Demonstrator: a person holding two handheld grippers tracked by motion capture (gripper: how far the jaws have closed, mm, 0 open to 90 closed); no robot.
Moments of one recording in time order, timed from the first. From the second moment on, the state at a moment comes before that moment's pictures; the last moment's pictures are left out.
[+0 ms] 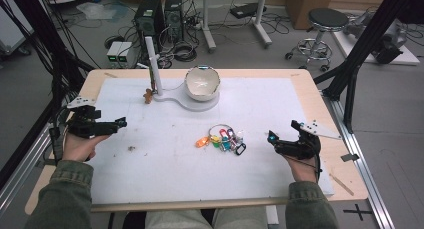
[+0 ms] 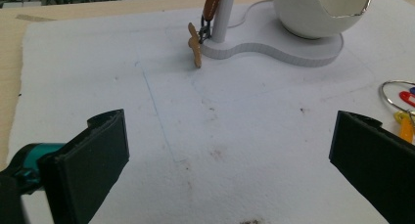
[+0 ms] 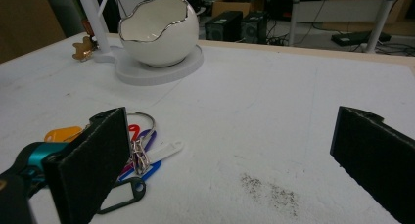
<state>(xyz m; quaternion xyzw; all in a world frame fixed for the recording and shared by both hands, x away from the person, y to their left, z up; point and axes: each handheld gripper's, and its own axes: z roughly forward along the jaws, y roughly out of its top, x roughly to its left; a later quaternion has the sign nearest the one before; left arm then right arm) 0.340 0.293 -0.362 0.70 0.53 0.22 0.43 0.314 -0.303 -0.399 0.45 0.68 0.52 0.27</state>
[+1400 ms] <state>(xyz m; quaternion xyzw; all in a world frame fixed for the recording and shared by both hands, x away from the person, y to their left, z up) 0.294 0.327 -0.414 0.66 0.53 0.26 0.46 0.313 -0.299 -0.400 0.44 0.68 0.52 0.26</state>
